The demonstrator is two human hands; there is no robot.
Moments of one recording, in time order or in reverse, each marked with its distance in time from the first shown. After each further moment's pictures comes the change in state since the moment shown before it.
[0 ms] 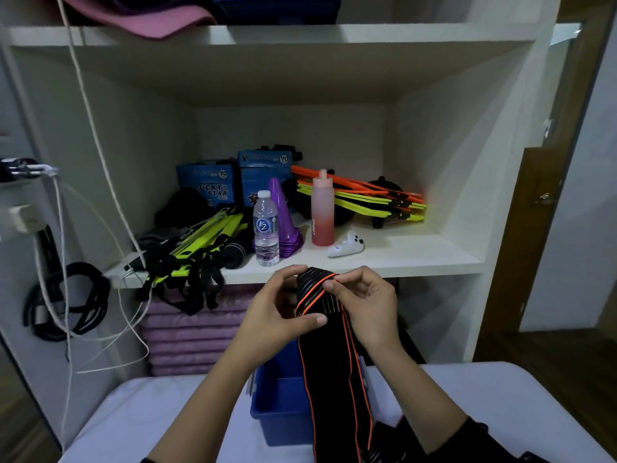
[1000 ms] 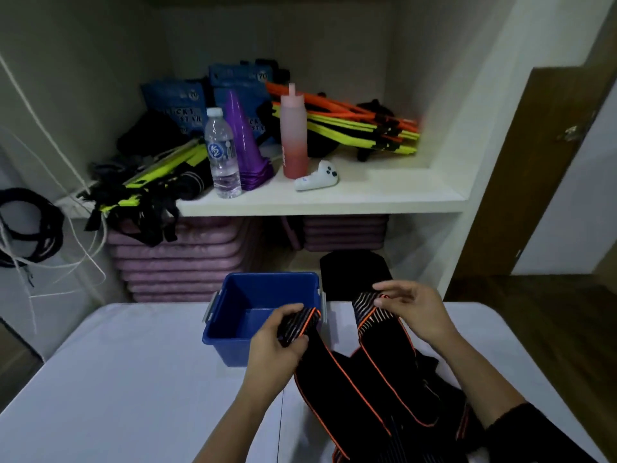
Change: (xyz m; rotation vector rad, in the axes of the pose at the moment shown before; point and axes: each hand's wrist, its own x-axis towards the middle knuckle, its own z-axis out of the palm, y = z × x) left_hand -0.062 -0.095 0.152 0.110 0.185 -0.342; right_hand -0.006 0.106 -0.212 -0.320 -0.257 0.380
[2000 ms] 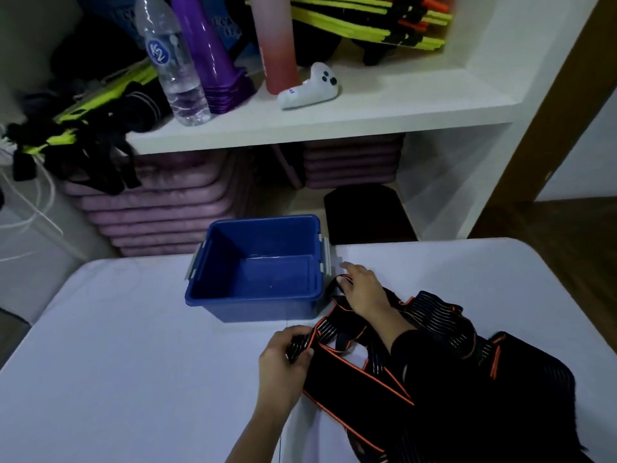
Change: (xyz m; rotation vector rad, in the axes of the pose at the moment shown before) left_hand -0.015 -0.128 0.052 0.151 0.032 -0.276; right_hand 0.057 0.175 0.113 -0.652 -0.138 0.170
